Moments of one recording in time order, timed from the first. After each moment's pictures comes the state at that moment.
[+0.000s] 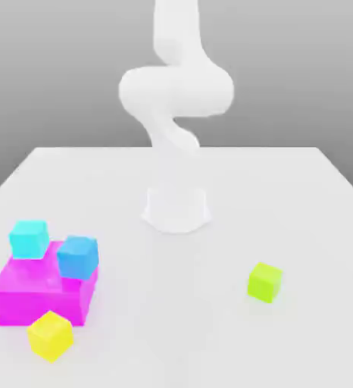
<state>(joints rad) 0.04 -0.73 0.01 -2.36 0.01 2.35 0.75</state>
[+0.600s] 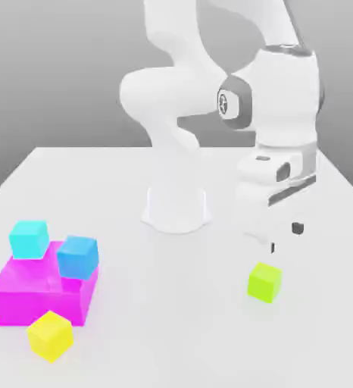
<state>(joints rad) 0.41 -0.08 0.13 -2.92 0.03 2.88 0.36</state>
